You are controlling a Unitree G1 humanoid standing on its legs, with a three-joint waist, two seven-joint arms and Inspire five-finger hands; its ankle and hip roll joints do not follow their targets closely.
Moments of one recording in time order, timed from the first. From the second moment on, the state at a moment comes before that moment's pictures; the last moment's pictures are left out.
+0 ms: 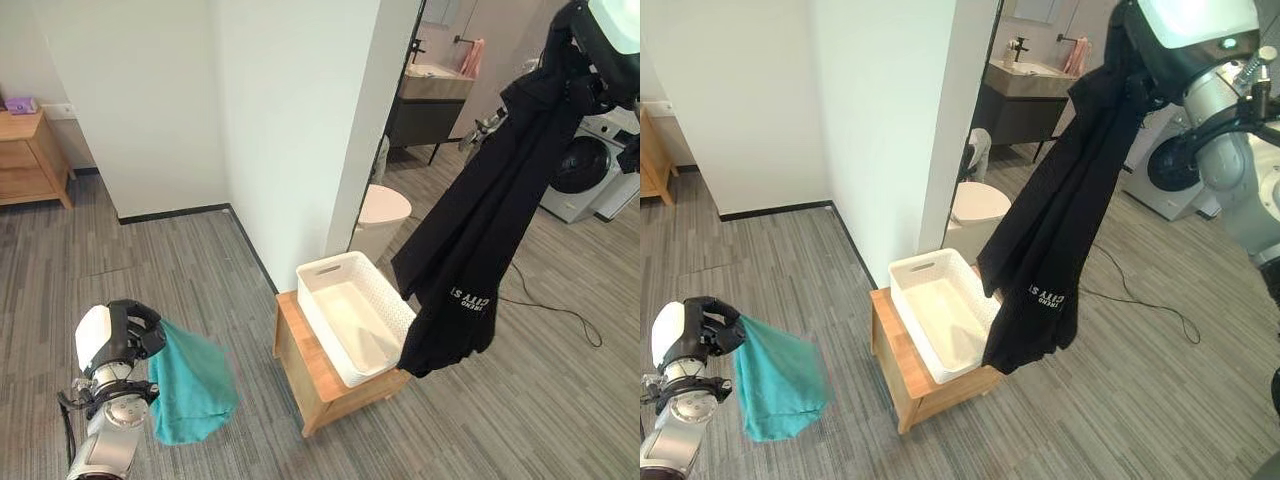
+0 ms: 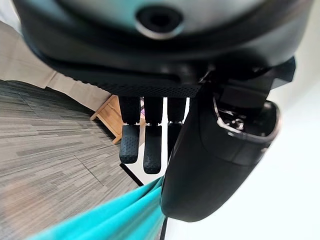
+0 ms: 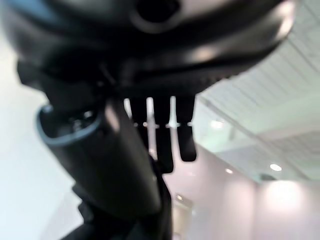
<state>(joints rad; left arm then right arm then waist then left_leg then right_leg) 0.08 0.53 0.11 0.35 0.28 0.03 0.42 -1.09 -1.32 0.62 0.35 -0.41 0.00 -0.18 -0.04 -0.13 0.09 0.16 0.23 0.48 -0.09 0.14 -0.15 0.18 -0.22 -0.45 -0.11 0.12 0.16</state>
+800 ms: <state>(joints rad) 0.11 0.53 0.11 0.36 0.28 0.02 0.40 -1.39 -1.30 0.82 0.39 -0.41 0.01 -0.18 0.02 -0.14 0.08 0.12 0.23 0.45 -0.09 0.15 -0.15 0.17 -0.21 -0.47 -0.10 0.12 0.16</state>
